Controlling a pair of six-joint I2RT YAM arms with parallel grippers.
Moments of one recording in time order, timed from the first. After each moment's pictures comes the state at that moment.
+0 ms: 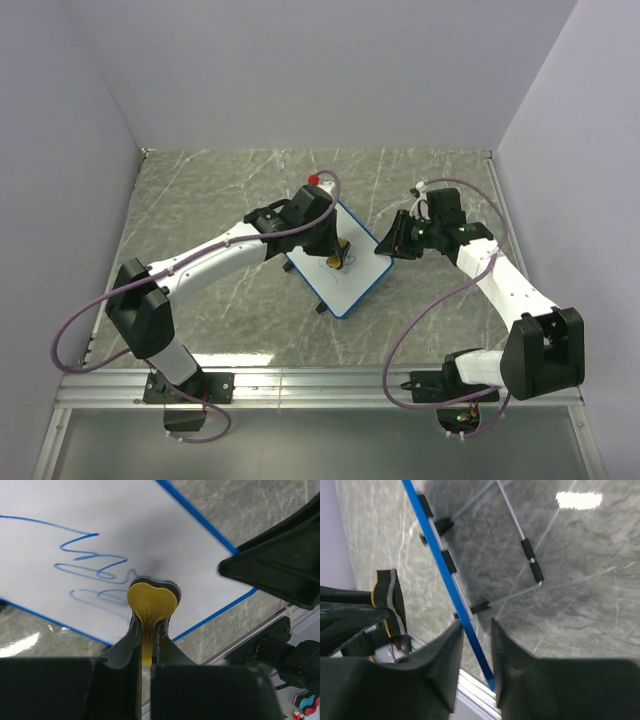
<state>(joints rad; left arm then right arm) -0.82 1.60 1.36 -0.54 0.03 -0.64 0.21 1.29 0.95 -0.51 -0.50 0.49</state>
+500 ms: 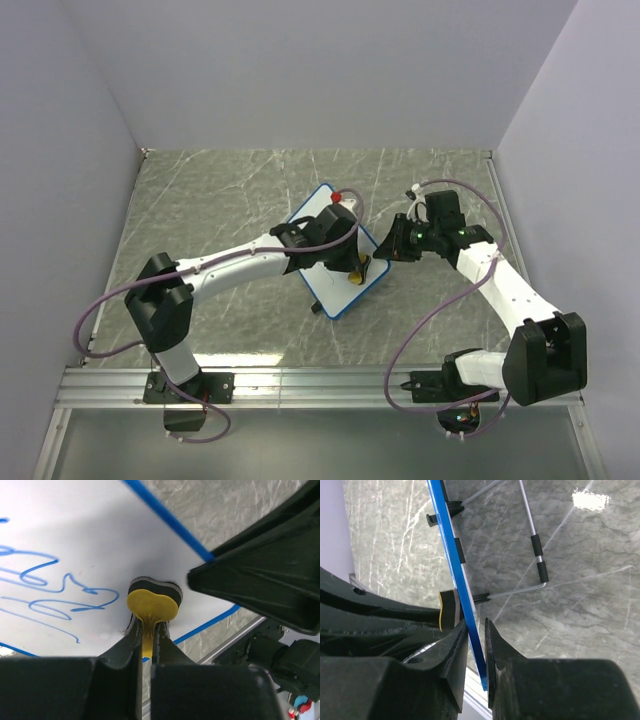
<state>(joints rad) -0.94 1.71 1.36 -0.42 0.01 -0.71 0.23 1.26 0.92 -0.52 -0.54 0.45</state>
